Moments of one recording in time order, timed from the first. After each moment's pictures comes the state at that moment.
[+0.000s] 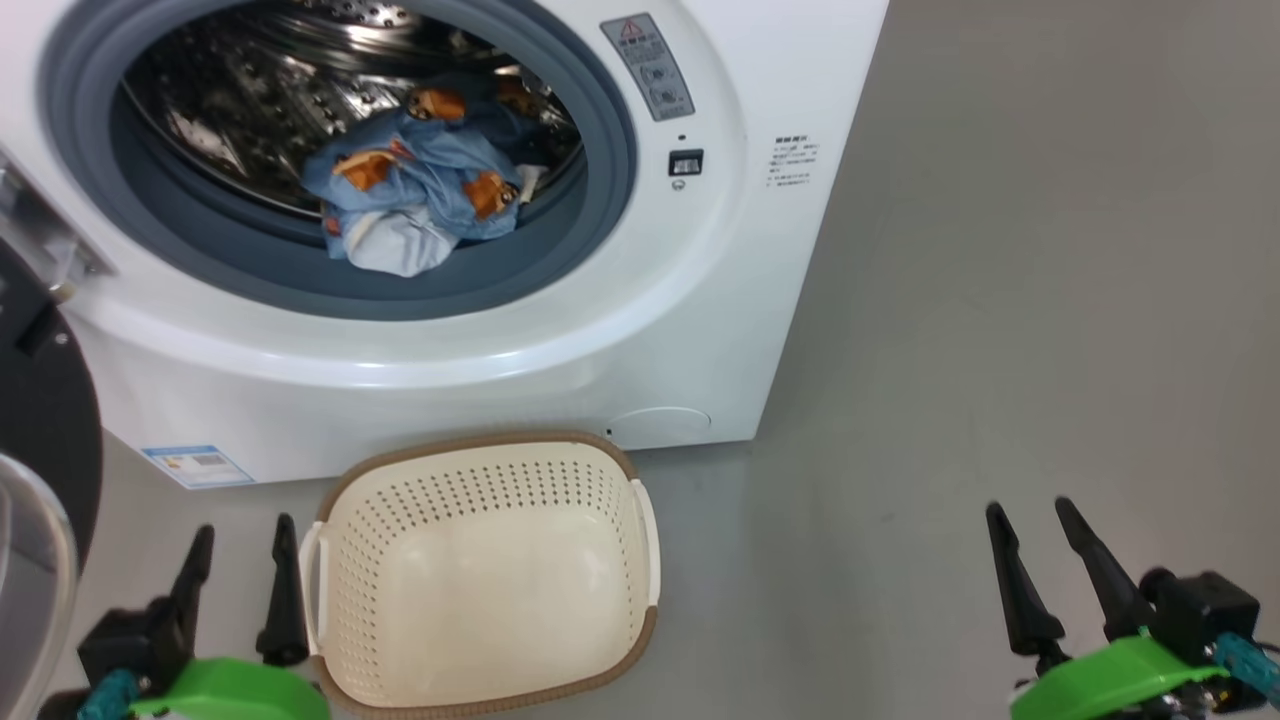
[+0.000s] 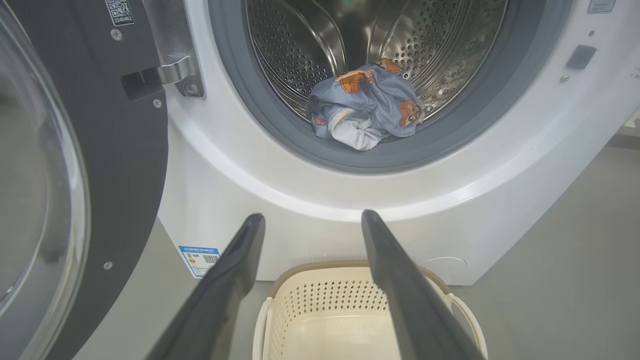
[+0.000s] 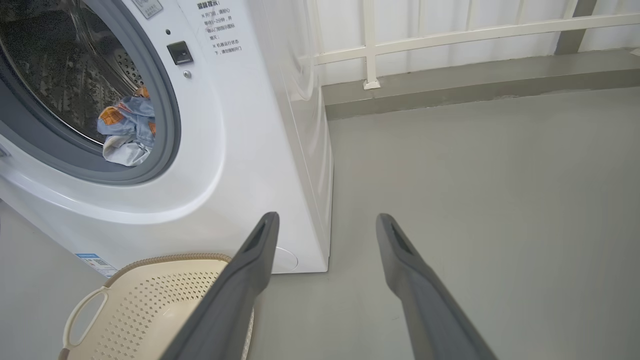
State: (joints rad) left arm -0.12 0.06 0.08 0.33 -0.20 -0.13 -0.26; right arm -0.05 -0.13 -0.01 0.24 0.31 0.13 -0.25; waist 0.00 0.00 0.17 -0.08
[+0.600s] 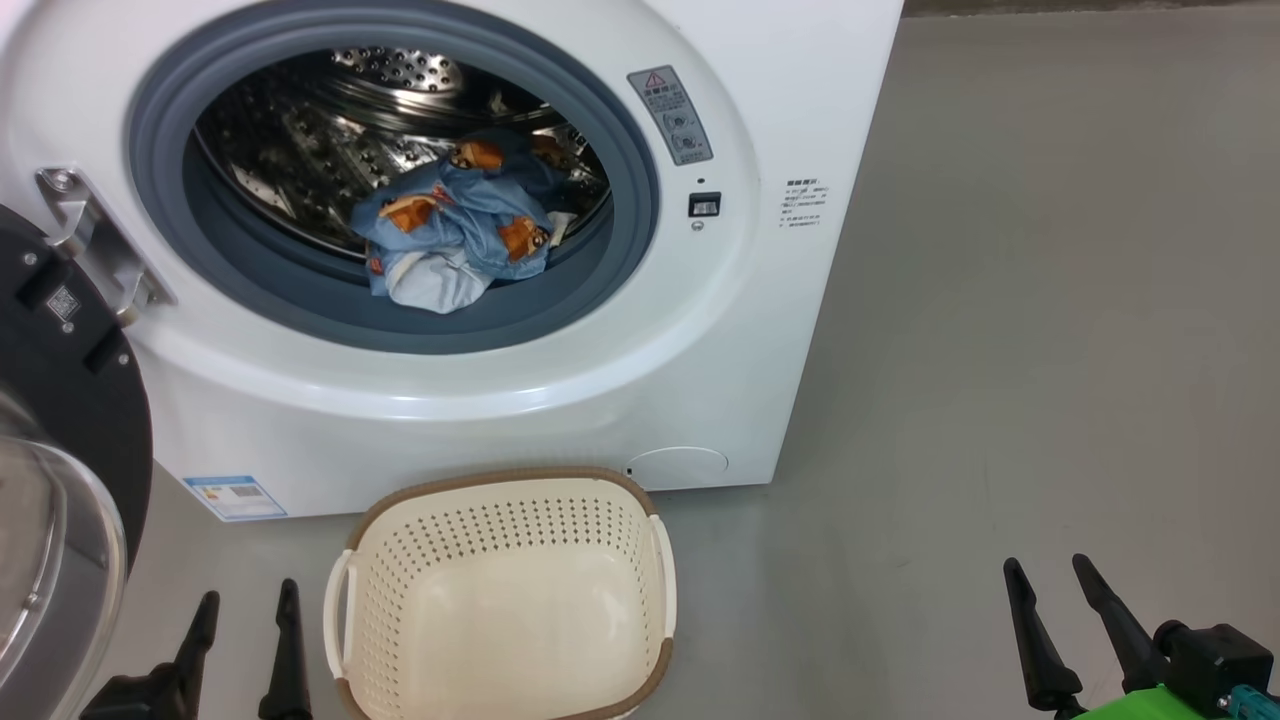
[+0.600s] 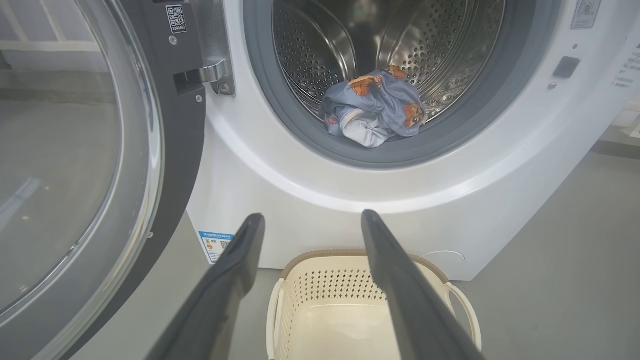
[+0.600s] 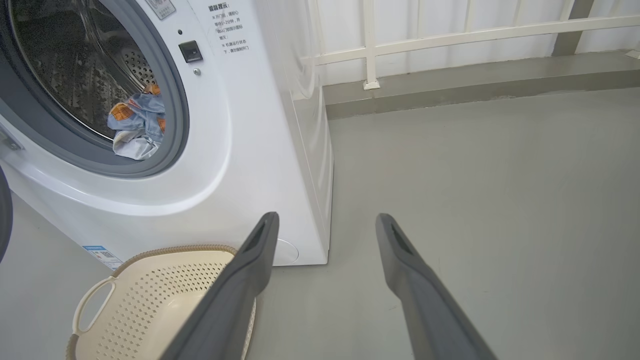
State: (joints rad) left arm 0.00 0.05 0.09 0.27 -0.21 -0.13 -0.26; right arm 0.04 -0.14 -0.03 0.23 0.31 0.13 -0.25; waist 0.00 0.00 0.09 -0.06
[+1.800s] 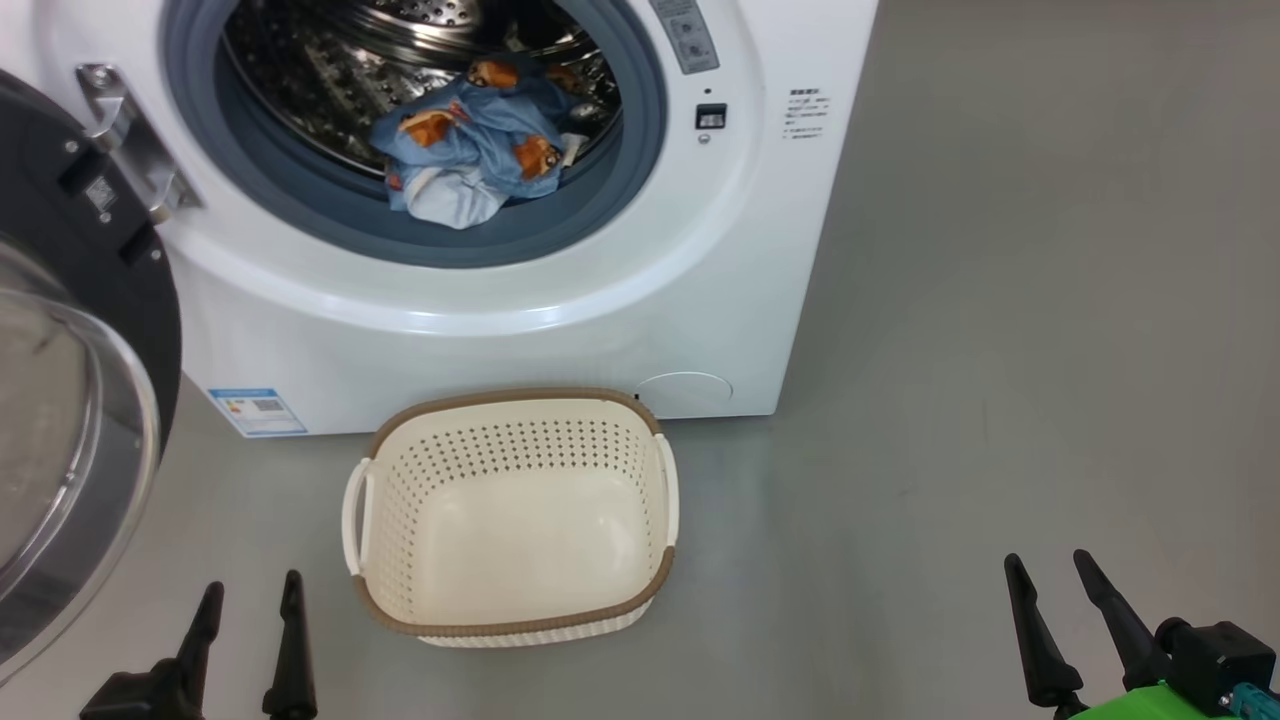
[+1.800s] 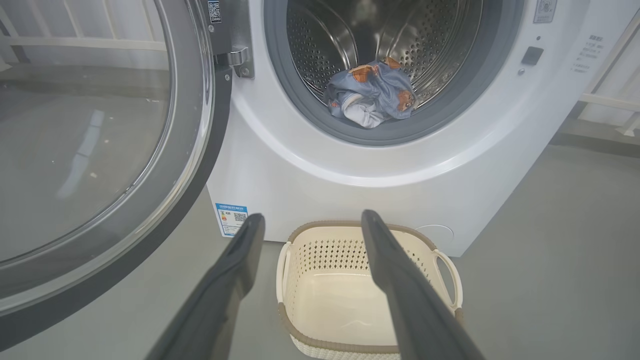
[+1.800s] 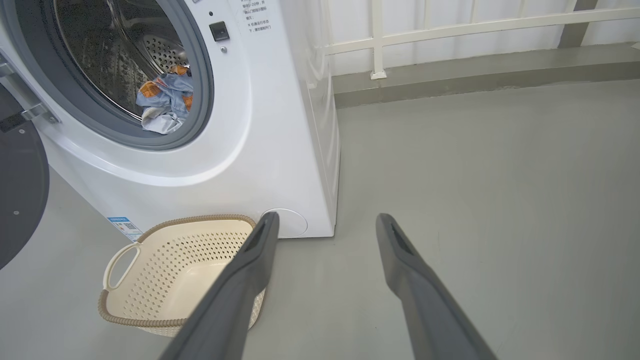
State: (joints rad) left arm 0.01 0.04 0.09 0.24 -0.21 -0.13 -0.26; right arm 0.04 -0.14 -0.03 0.22 0.31 0.13 -0.25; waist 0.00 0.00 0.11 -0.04
